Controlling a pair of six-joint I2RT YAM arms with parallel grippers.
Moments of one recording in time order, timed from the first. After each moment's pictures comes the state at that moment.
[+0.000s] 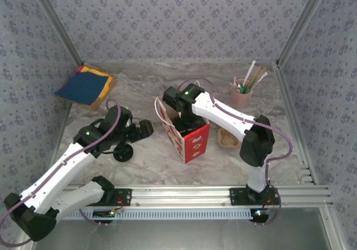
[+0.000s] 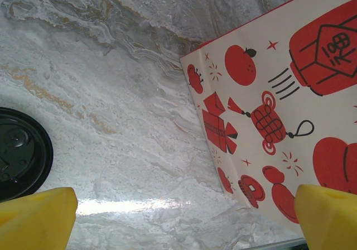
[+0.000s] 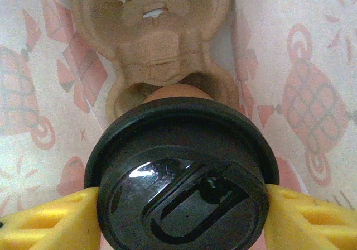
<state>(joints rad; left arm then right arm) -0.64 0.91 0.94 -0.93 0.01 -0.88 0.87 1.89 1.78 -1.45 0.01 0.53</state>
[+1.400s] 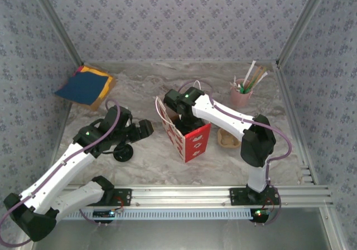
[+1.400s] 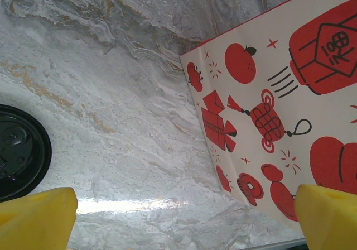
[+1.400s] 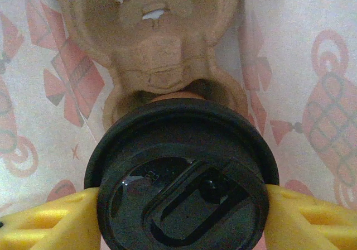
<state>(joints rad) -0.64 0.91 0.94 -0.93 0.01 -0.90 0.87 1.88 1.70 -1.36 0.01 0.53</state>
